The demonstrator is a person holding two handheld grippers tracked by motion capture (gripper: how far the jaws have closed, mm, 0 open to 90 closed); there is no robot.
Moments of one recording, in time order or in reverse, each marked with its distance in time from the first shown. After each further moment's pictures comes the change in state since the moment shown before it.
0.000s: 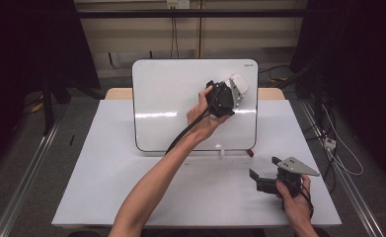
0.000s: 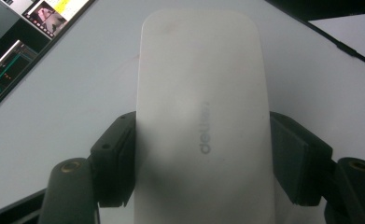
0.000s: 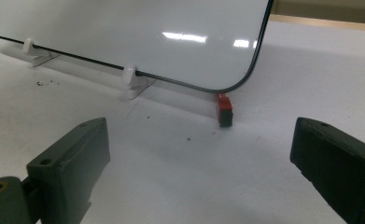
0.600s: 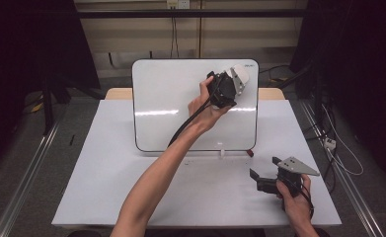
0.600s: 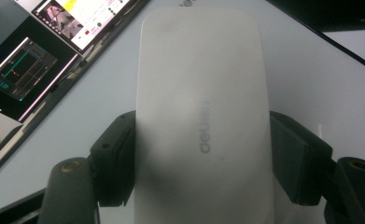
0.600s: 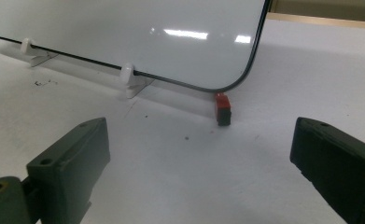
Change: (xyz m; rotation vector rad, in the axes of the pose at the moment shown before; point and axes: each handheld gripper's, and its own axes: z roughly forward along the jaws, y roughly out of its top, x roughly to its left) left arm 0.011 0.014 0.005 0.011 0.009 -0.005; right arm -0.001 -0.001 0.001 0.004 -0.001 0.005
